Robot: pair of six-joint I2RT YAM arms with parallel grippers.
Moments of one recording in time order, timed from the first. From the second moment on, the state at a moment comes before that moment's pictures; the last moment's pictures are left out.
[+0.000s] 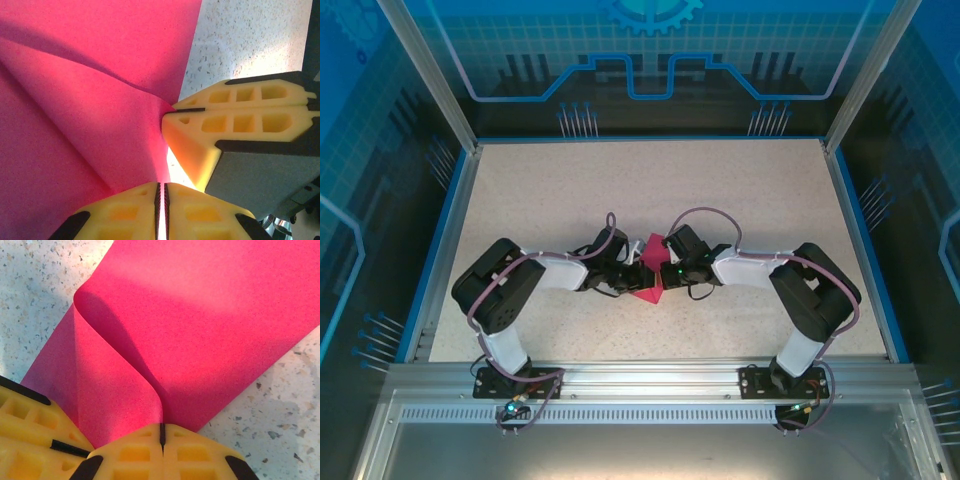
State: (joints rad) left arm -0.60 1.77 0.74 0.17 0.60 -0.80; right arm 0.69 1.70 0.84 -0.21 -0.12 0.48
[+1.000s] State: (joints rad) left arm -0.61 1.81 0.77 0.13 0.58 -0.80; right arm 0.69 1.71 0.86 -0.22 -0.11 0.48
